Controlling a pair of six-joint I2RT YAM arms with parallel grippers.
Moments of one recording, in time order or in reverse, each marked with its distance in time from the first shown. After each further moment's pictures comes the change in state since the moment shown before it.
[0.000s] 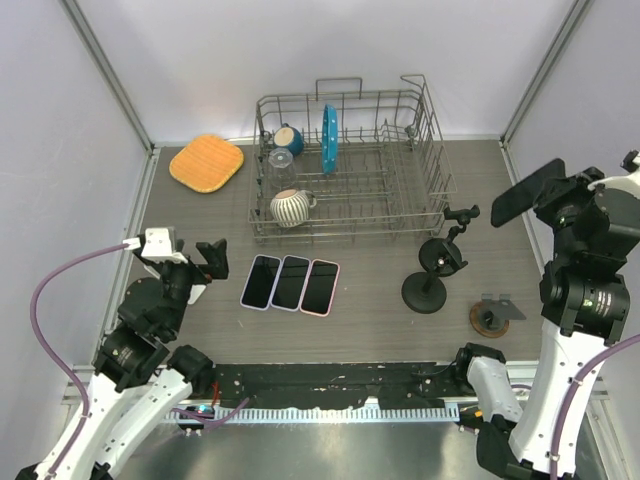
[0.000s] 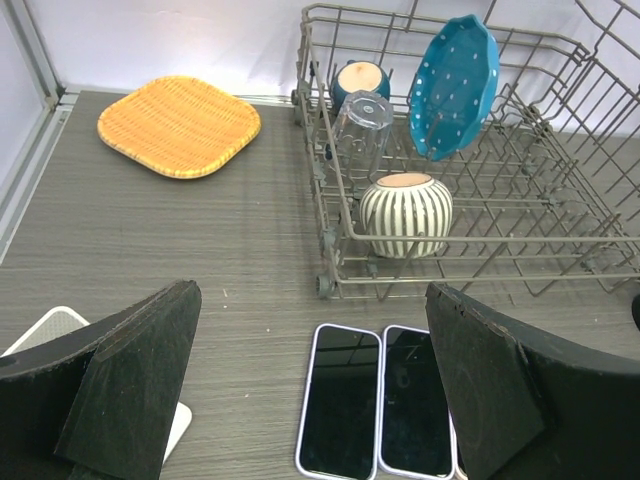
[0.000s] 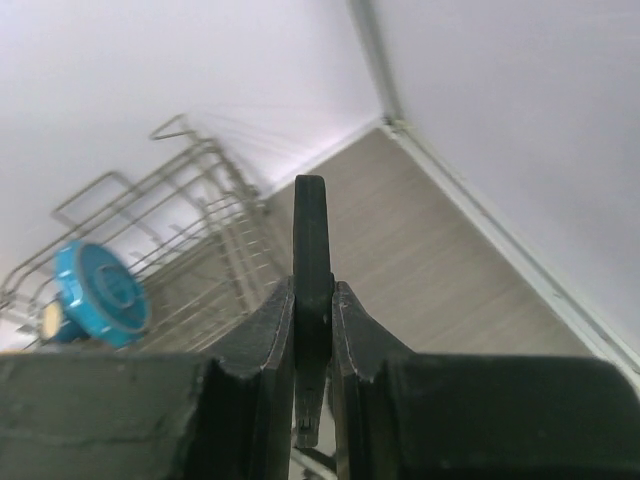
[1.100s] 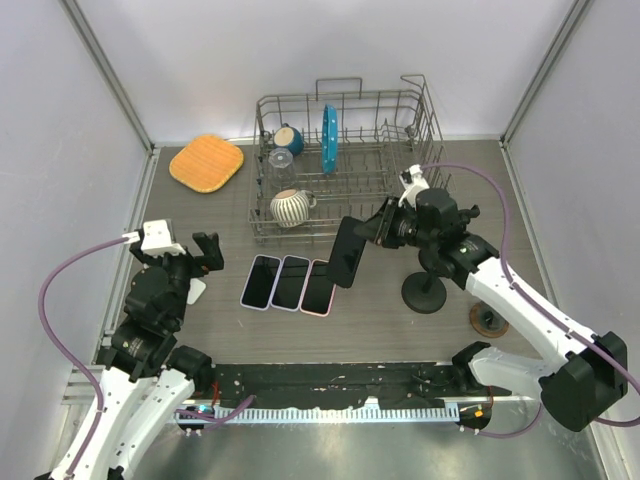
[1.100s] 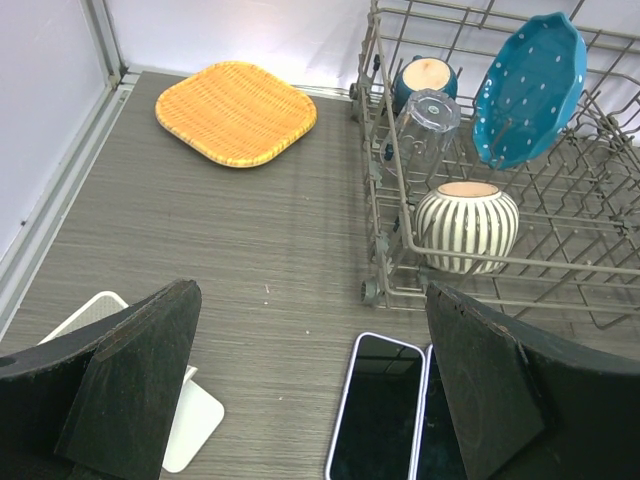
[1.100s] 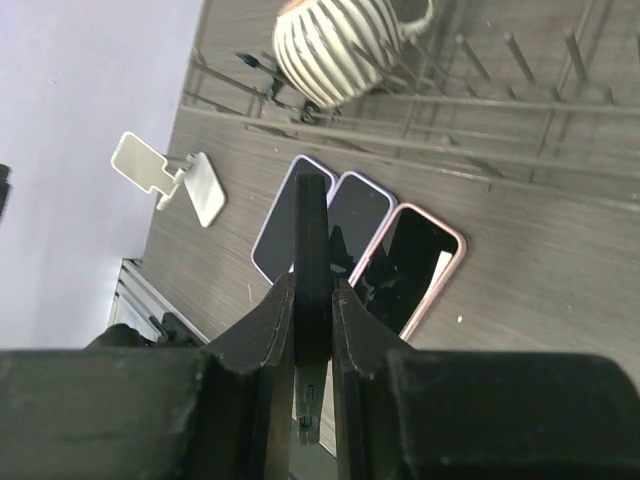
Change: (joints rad) left arm 0.159 0.052 -0.034 0.048 0.025 0.000; right arm 0.808 0.299 -0.482 0.534 -0.411 0.281
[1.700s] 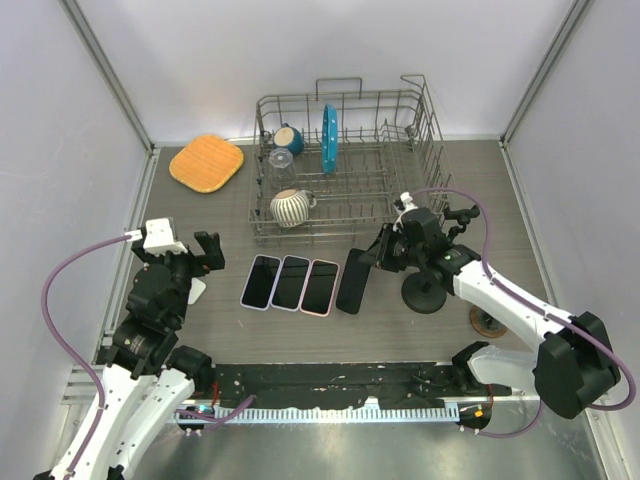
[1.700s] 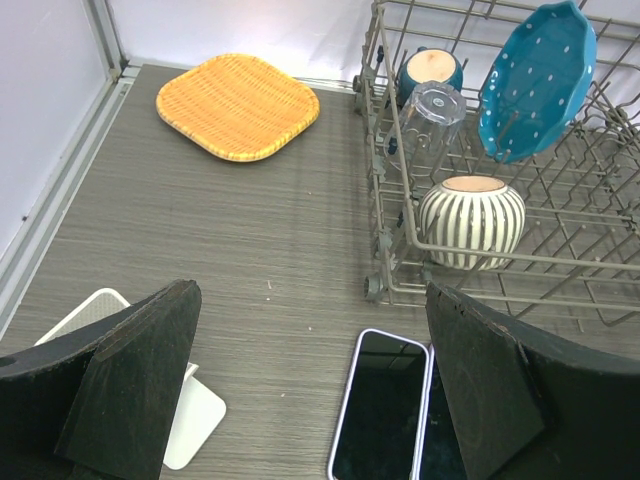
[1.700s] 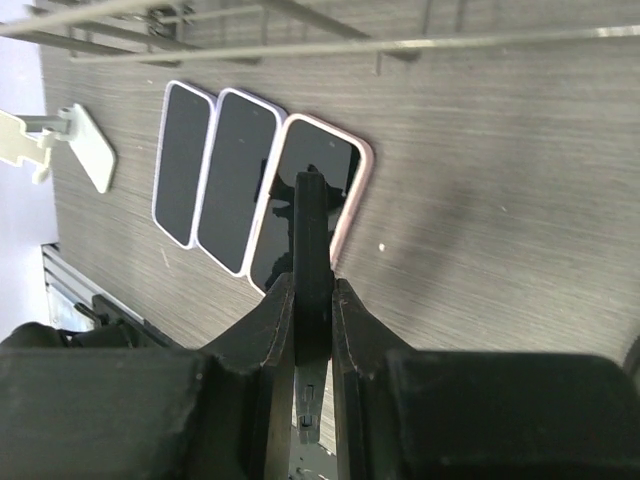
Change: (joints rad) left arm 0.003 0.017 -0.002 0.000 0.000 0.000; right arm 0.013 0.072 -0.173 -0.014 0.045 0.041
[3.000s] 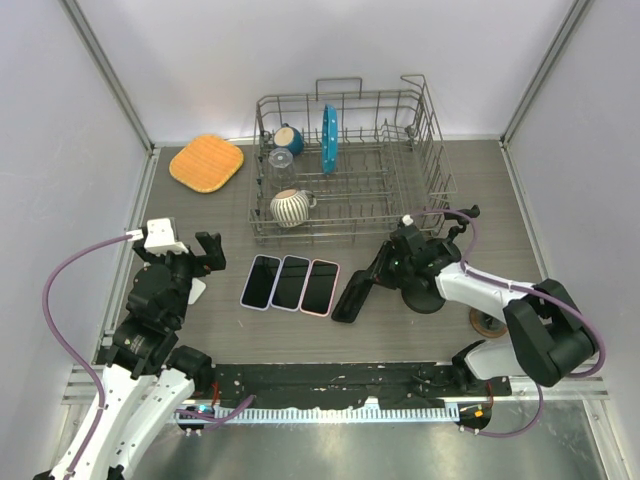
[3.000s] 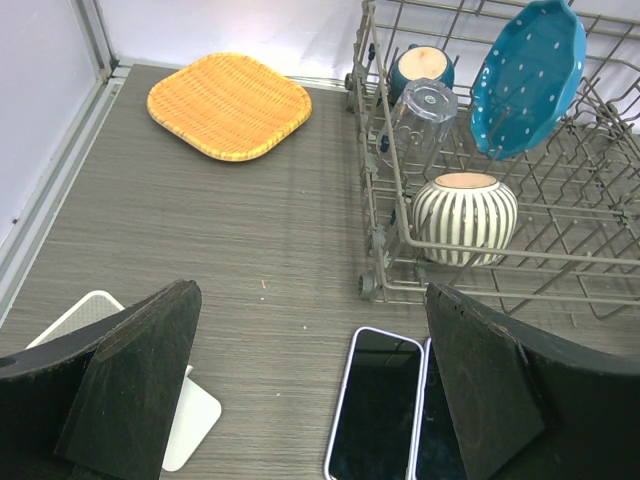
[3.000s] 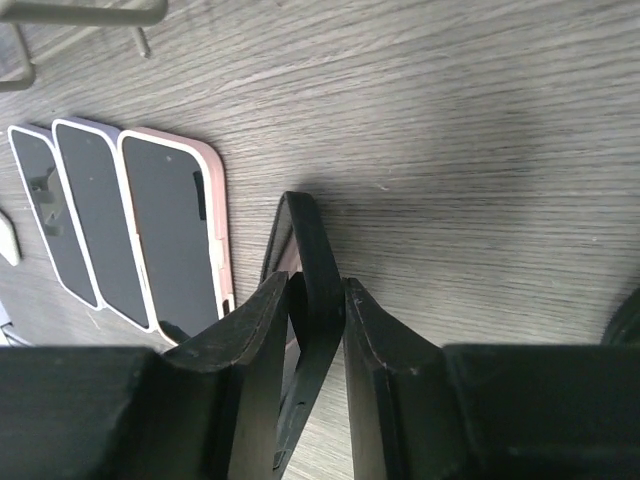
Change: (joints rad) left arm 0.000 0.001 0.000 0.000 0.019 0.000; right arm 0.006 0.173 -0.165 0.149 0.105 0.175
